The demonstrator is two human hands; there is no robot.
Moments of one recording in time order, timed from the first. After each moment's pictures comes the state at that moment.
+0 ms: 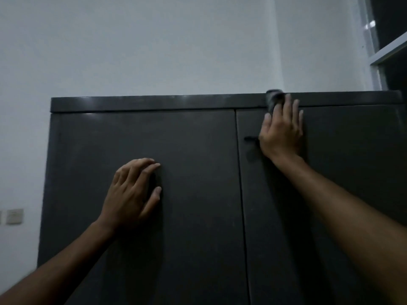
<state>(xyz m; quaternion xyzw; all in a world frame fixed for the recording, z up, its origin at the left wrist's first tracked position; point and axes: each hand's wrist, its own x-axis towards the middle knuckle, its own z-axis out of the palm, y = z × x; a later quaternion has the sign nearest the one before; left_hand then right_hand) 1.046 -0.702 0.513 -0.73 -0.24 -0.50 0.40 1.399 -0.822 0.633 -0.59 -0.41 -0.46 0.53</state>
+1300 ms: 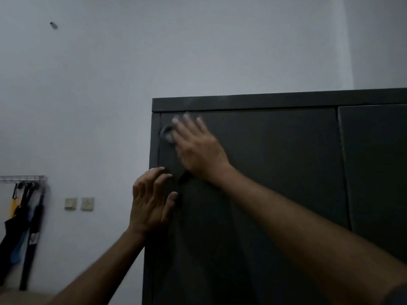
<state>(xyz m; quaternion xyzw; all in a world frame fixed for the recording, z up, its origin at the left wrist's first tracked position) 0.888 -0.640 0.474 -0.67 -0.25 -0.60 0.36 1.052 -0.713 0.617 -0.40 -0.67 -0.57 0.26</state>
